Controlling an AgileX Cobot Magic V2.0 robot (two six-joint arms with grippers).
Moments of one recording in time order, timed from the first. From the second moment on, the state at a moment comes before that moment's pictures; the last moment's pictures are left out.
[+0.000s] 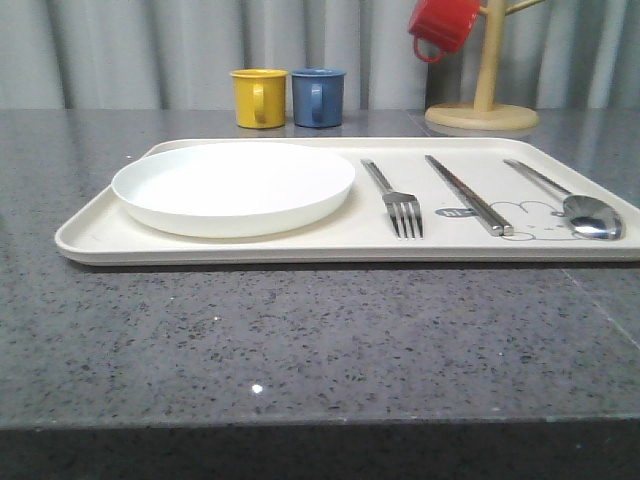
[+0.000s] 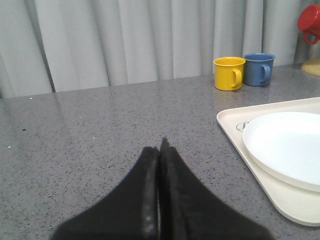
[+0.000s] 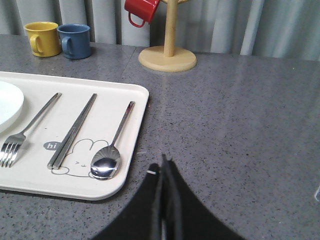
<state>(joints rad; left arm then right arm) -0.08 0.18 -0.35 -0.08 0.32 0.18 0.12 0.16 -0.38 -0.08 0.48 0.10</state>
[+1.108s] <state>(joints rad) -0.08 -0.01 0.01 -0.08 0.17 0.16 0.12 0.16 -0.38 -0.08 0.48 0.10</state>
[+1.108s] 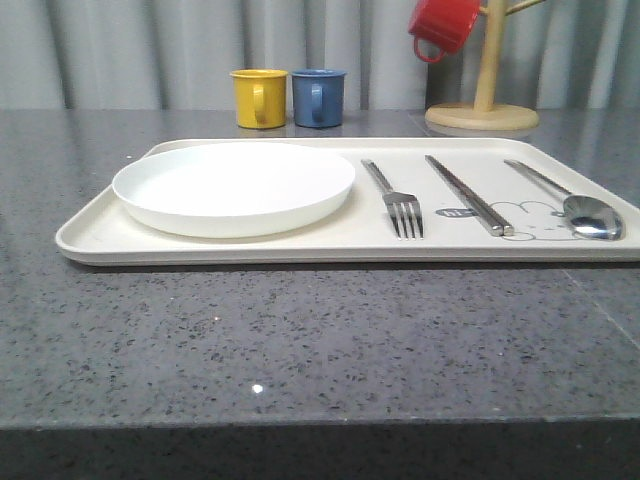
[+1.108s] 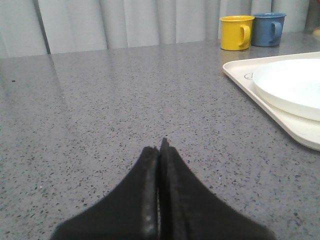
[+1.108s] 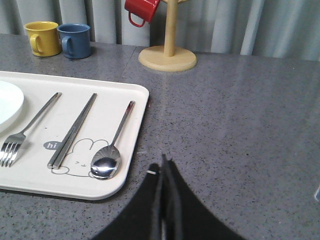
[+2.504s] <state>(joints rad) -0.08 -0.01 0.01 -0.08 0.17 0.16 -0.01 -0.01 0.02 -0.08 0.24 0.10</state>
